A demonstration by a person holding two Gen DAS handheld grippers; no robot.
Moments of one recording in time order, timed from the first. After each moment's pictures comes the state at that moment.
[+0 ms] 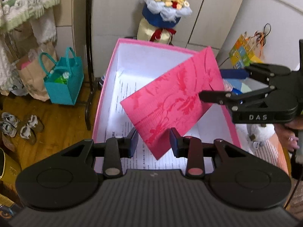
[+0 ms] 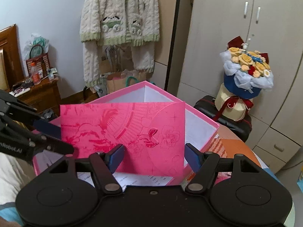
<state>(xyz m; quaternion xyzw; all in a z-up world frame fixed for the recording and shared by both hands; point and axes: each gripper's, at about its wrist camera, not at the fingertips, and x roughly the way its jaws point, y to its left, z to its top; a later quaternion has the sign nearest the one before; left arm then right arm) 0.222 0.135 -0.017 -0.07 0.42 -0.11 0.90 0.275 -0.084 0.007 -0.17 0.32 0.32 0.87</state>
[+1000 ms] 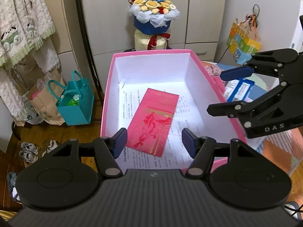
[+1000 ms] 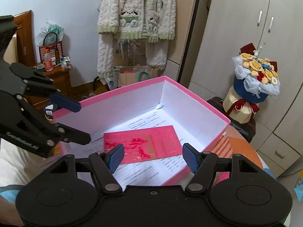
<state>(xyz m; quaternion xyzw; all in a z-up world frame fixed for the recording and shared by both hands) 0.187 0.109 0.009 0.04 0.38 -0.10 0.92 0.224 -0.083 0.020 -0.20 0.32 0.35 0.86</state>
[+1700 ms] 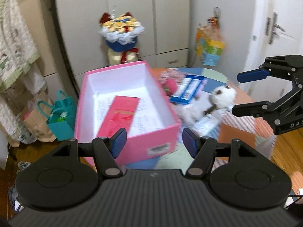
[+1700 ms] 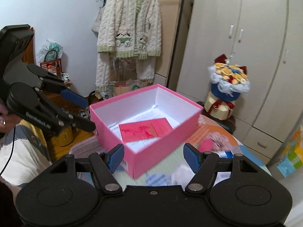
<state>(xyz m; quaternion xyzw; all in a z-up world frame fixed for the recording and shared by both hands) 0.077 0.059 0.047 0.08 0.33 -0.18 0.92 0.079 -0.172 0.065 -0.16 0.27 0.31 0.90</state>
